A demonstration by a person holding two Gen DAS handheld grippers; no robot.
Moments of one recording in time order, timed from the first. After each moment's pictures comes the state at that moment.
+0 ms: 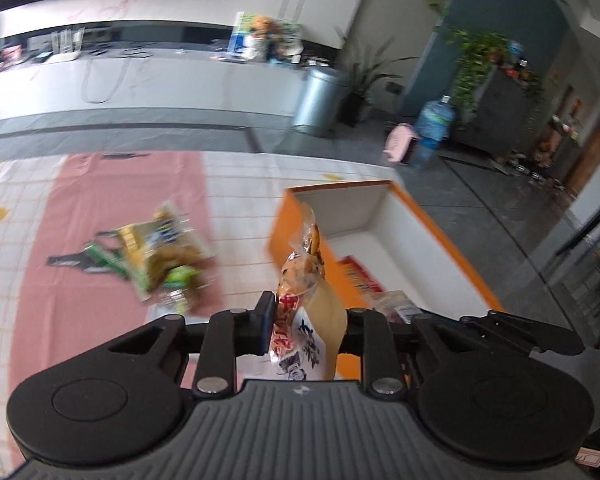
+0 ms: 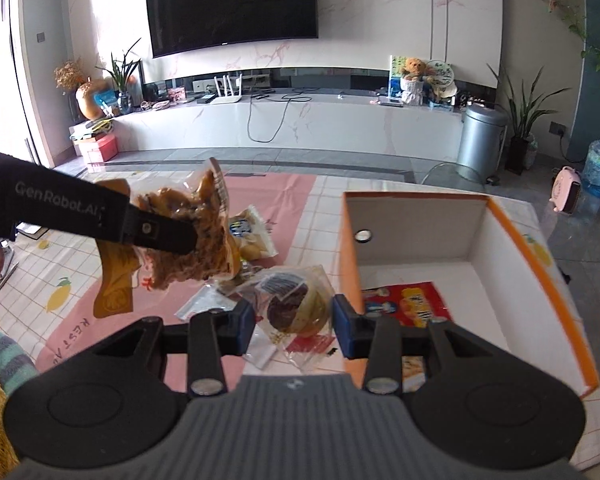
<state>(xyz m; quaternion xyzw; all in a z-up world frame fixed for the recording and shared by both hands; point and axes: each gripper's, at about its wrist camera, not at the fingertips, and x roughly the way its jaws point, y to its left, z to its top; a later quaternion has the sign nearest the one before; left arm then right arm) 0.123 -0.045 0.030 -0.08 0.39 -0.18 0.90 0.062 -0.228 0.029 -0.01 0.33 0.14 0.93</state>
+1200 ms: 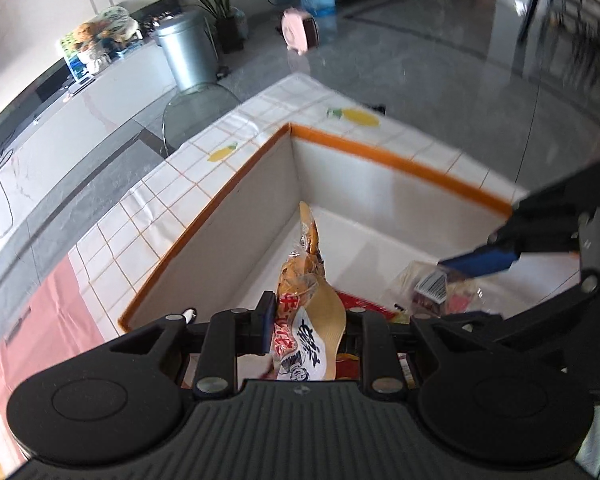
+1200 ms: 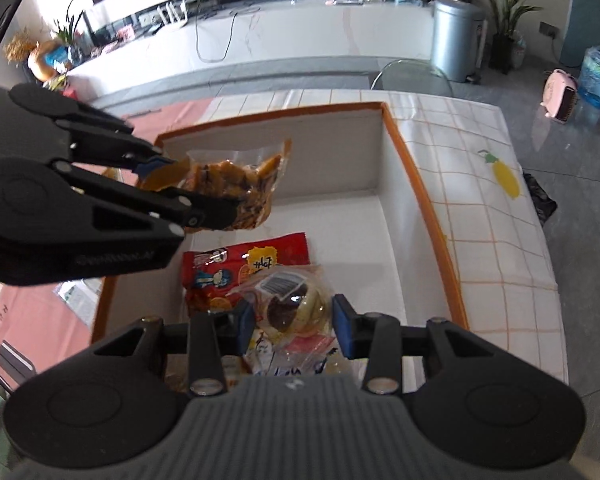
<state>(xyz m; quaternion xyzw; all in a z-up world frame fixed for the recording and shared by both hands) 0.268 -0.238 -0.055 0.25 0.43 -0.30 0.81 0.212 -0.376 -0.026 0.01 0.49 0.12 0.87</state>
